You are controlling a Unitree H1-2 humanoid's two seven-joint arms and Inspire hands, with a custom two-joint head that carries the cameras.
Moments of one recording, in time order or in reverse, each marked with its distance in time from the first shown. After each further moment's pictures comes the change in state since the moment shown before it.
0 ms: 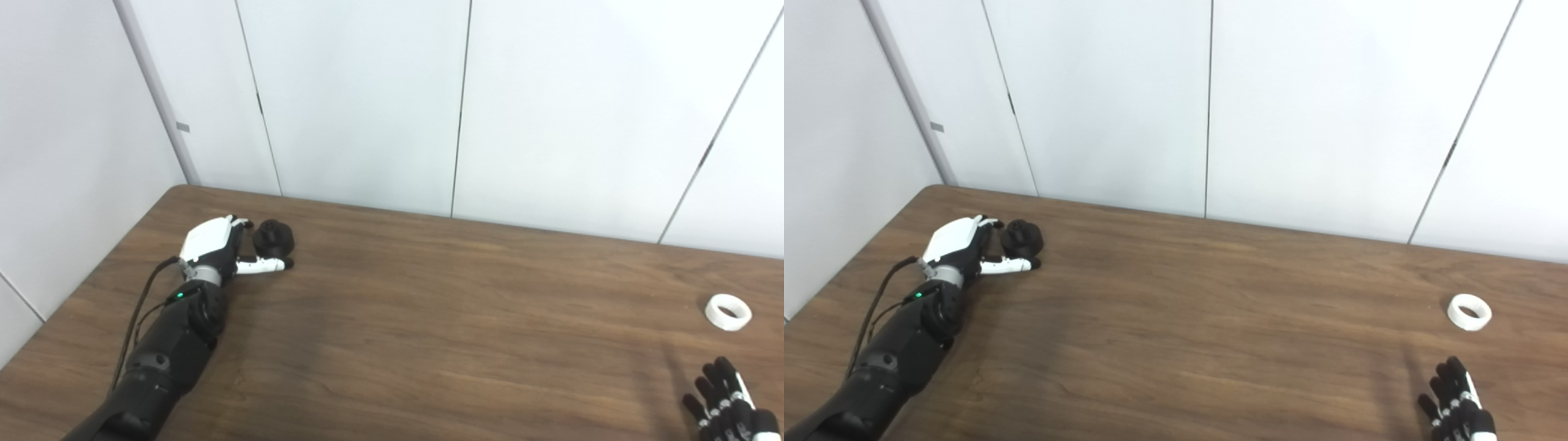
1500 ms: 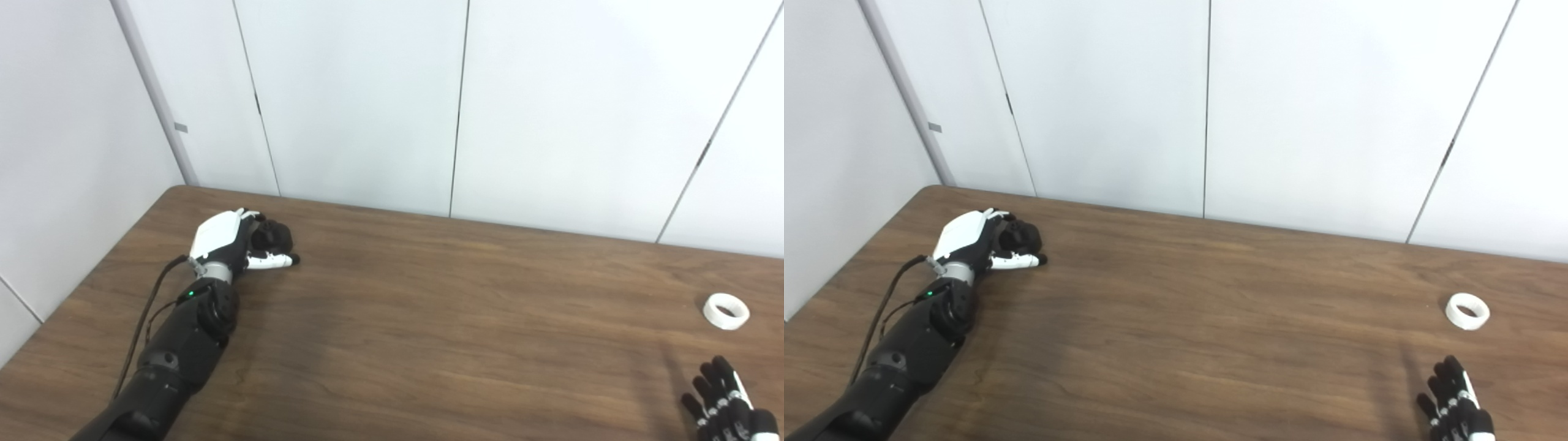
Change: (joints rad) left arm -0.015 -0.025 -0.030 -0.014 -0.049 -0.014 0.063; right arm 0.007 -0.015 0.021 -0.009 0.001 0.005 -0.019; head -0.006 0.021
